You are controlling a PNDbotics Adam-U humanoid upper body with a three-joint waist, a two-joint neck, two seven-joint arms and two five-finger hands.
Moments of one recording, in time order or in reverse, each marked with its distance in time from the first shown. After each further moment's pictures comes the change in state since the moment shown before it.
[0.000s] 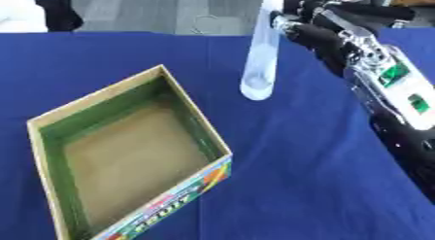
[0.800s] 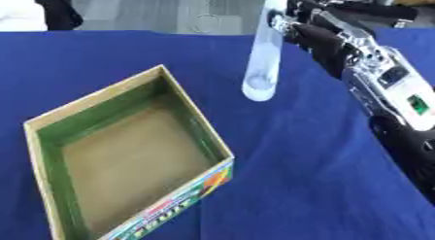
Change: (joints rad) left arm -0.012 -0.009 -0.006 0.000 0.000 0.003 -0.011; right arm -0.004 -0.027 0.000 -0.012 -0.035 -0.013 0.003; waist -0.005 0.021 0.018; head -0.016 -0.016
